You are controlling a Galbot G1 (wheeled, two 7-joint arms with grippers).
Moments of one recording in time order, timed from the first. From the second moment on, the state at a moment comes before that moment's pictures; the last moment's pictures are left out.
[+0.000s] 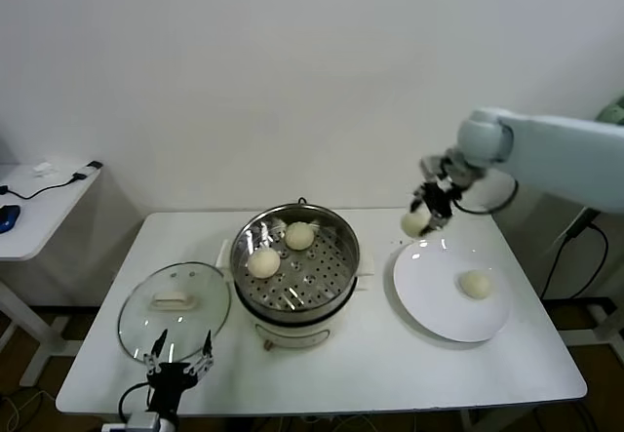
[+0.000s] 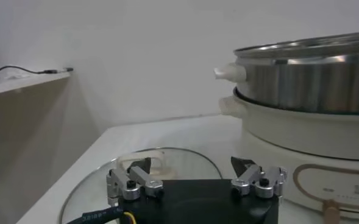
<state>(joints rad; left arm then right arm) 1.70 -1.37 -0.57 -1.93 -0.09 -0.03 -0.10 0.93 0.97 -1.64 1.33 0.54 -0.07 -1.04</state>
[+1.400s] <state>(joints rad) 1.72 -1.40 -0.57 -1.95 -0.08 -0.03 -0.11 0.63 1.37 -1.53 1.35 0.07 0.38 -0.95</state>
